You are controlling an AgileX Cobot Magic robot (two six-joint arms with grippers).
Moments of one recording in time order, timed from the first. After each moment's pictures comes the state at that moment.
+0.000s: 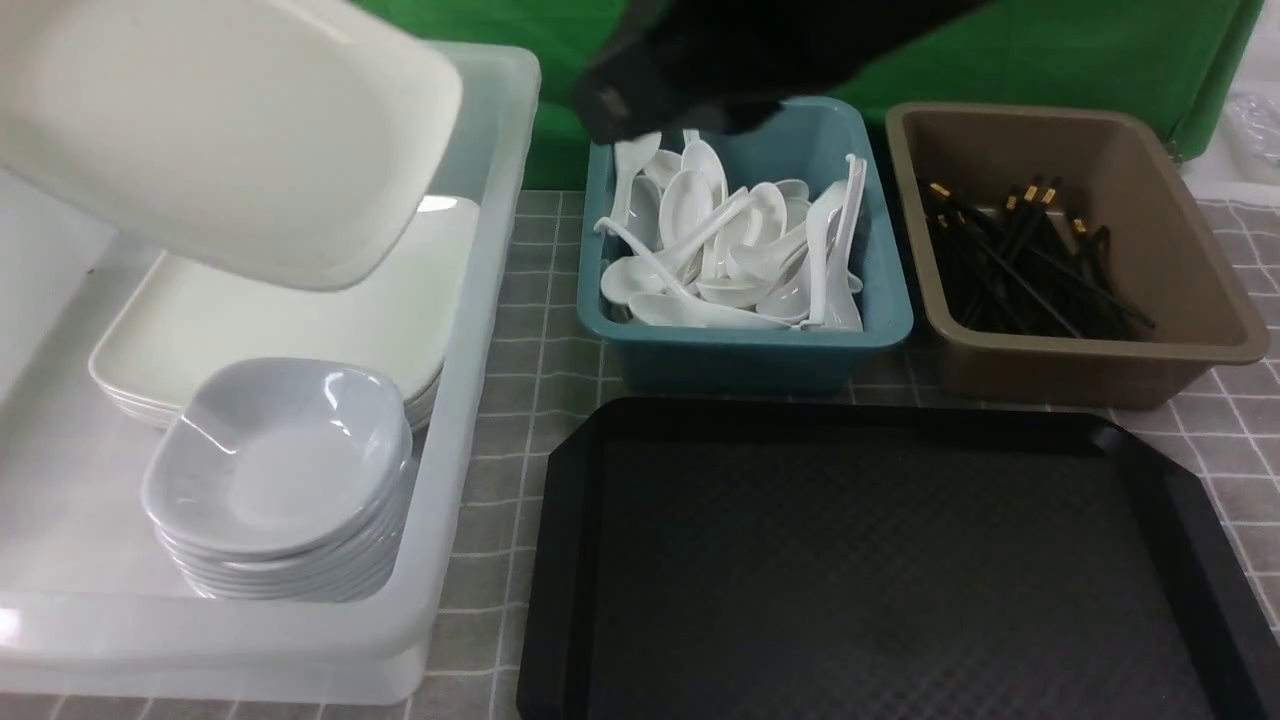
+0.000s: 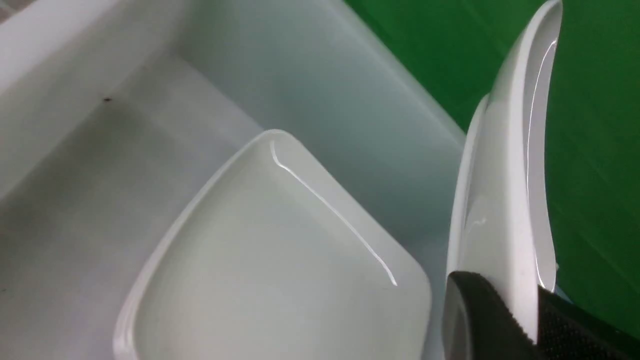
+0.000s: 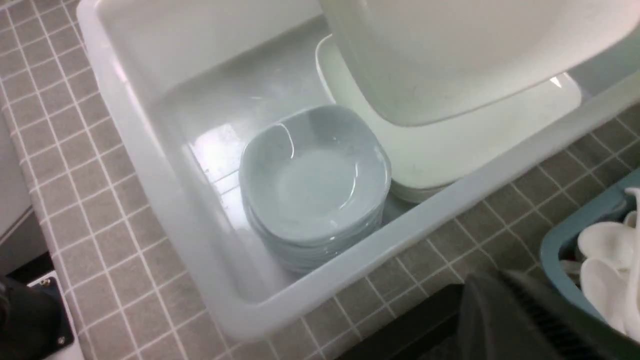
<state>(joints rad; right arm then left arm) 0.76 1.66 -1.94 0.25 0.96 -0.22 0.46 1.38 -1.07 -1.03 0.55 0.37</state>
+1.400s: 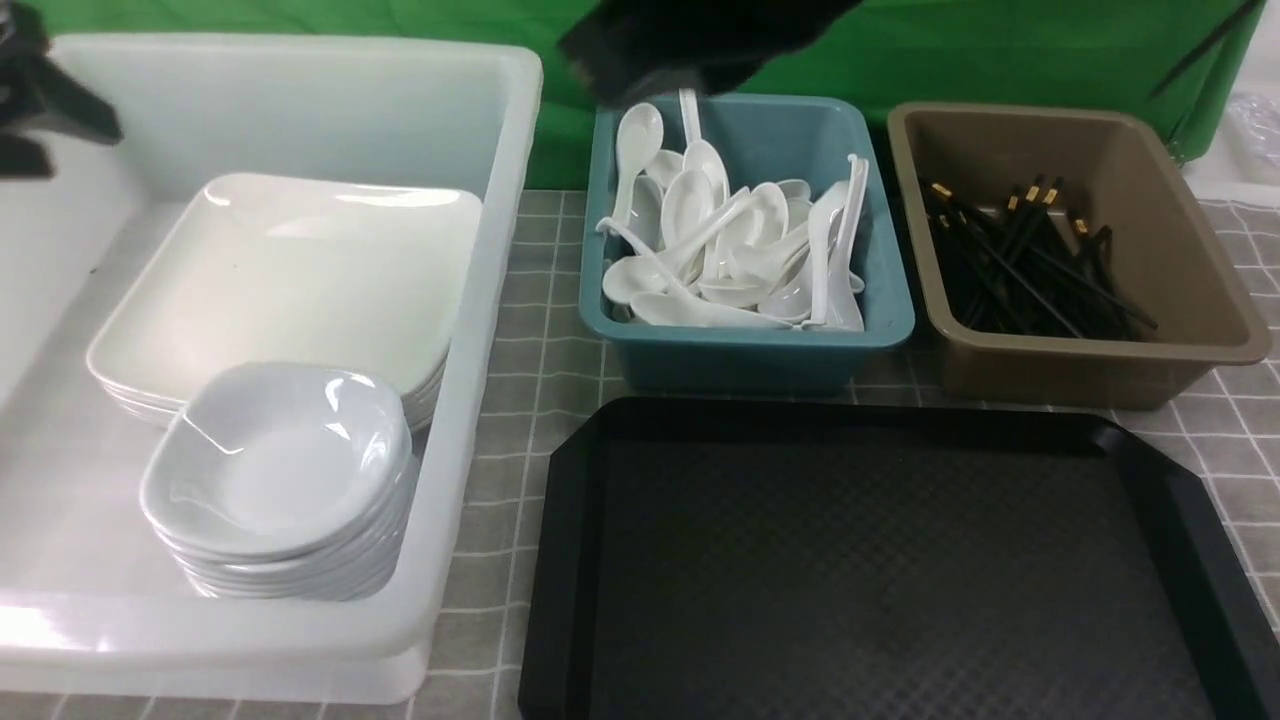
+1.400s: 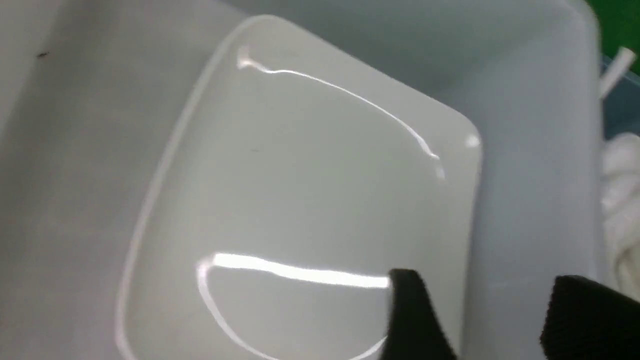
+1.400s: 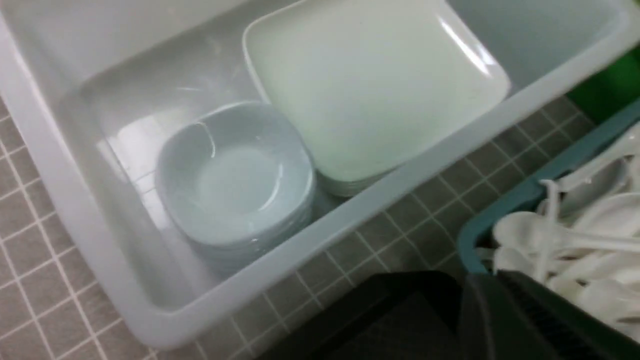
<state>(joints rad) 0.75 1.68 -2.08 0.08 1.08 -0.15 0.31 1.59 -1.46 -0.69 0.96 0.39</state>
